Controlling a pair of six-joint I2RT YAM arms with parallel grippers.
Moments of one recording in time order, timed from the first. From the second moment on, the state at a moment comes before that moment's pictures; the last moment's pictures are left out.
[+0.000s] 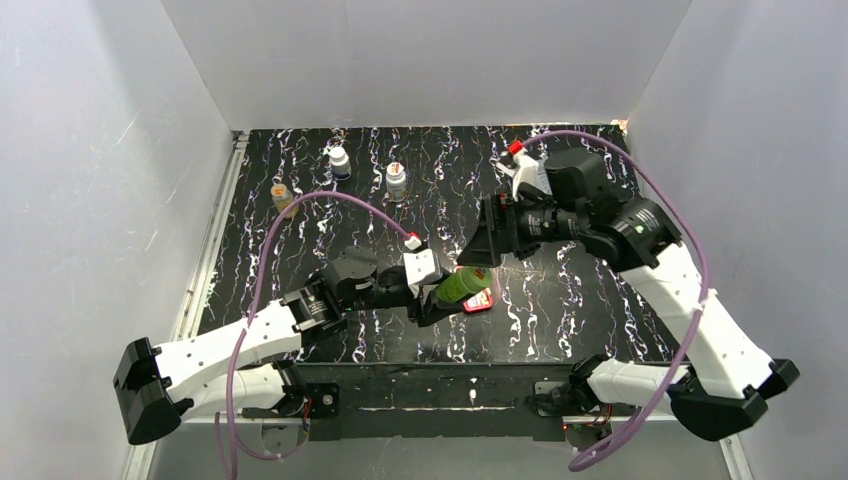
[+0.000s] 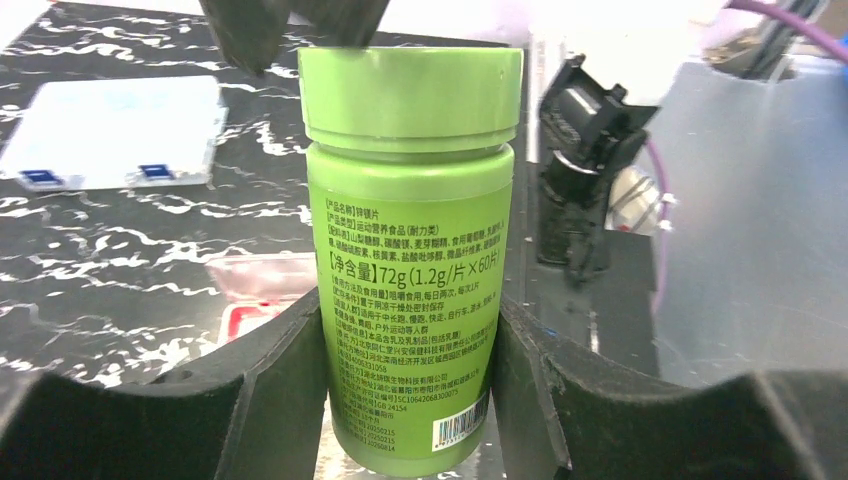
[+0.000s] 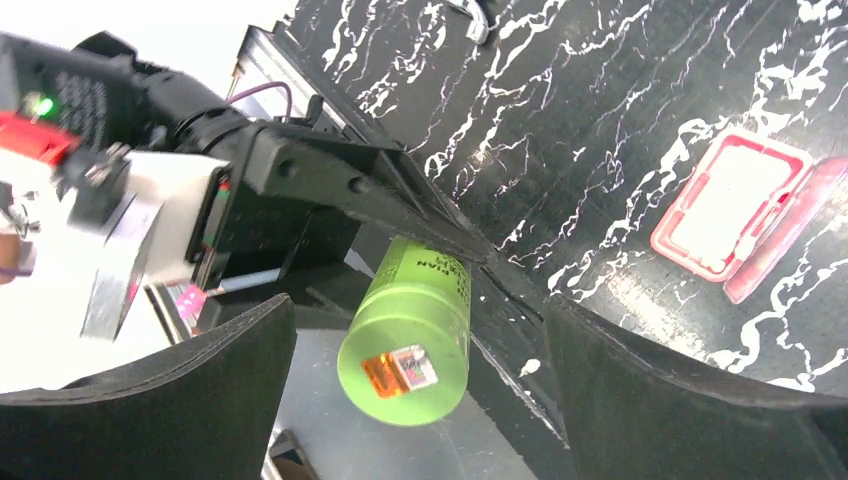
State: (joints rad) left arm -1.03 1.01 0.74 0.11 0.39 0.06; right arm 0.69 1.16 1.54 -1.02 -0.48 0.44
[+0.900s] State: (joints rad) left arm -0.91 1.07 0.75 0.25 0.91 -0.32; right arm 0.73 1.06 1.49 -1.02 -0.75 0.17
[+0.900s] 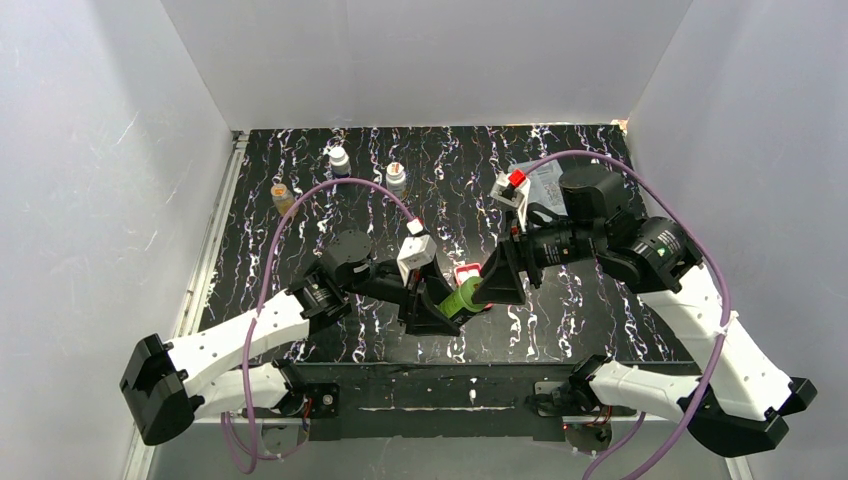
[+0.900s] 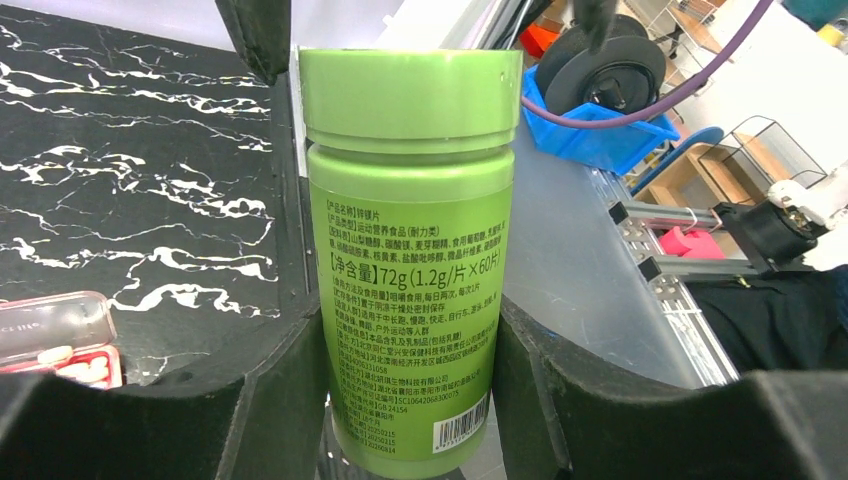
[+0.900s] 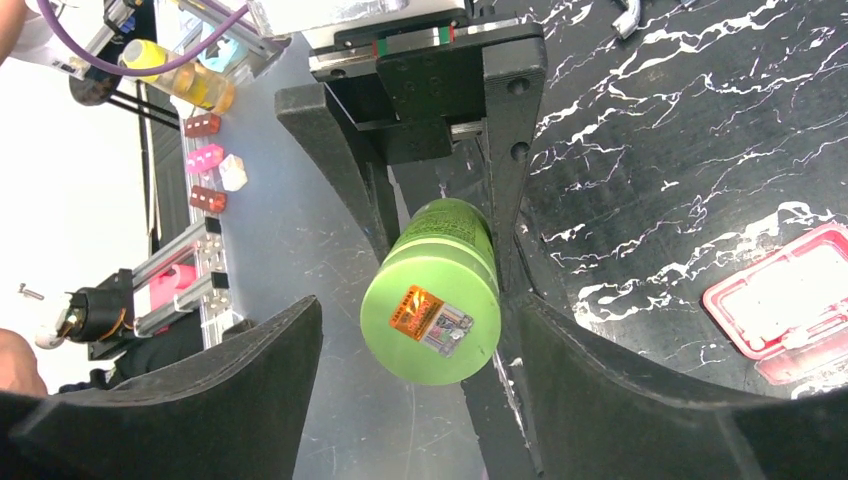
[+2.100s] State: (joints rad) left arm -0.91 1.05 0.76 0.12 0.46 -0.11; right arm 0.74 1.25 1.61 -1.09 -0.46 0.37
